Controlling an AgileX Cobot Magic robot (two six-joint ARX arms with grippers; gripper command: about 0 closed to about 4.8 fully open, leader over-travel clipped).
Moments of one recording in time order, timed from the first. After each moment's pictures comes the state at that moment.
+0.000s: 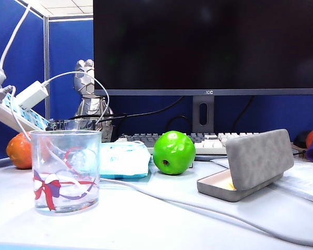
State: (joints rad) left arm -0.52 1.56 1.44 0.74 0.98 -0.48; right arm 0.23 1.39 1.65 -0.72 -1.07 0.64
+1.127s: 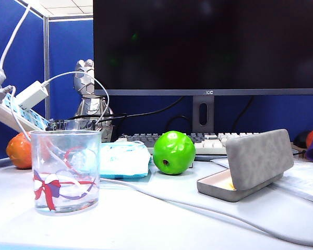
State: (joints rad) left arm -0.60 1.56 1.44 0.54 0.95 -0.24; right arm 0.22 1.39 1.65 -0.56 -1.11 0.73
